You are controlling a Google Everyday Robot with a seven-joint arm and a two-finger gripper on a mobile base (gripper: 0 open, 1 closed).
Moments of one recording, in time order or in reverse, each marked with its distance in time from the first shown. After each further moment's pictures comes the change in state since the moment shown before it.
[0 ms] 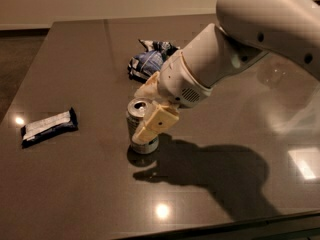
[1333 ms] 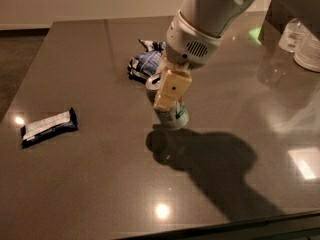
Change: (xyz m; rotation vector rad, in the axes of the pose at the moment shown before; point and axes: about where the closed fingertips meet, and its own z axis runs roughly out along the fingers) arm 0.010 -0.035 -0.051 -0.043 0.295 0.053
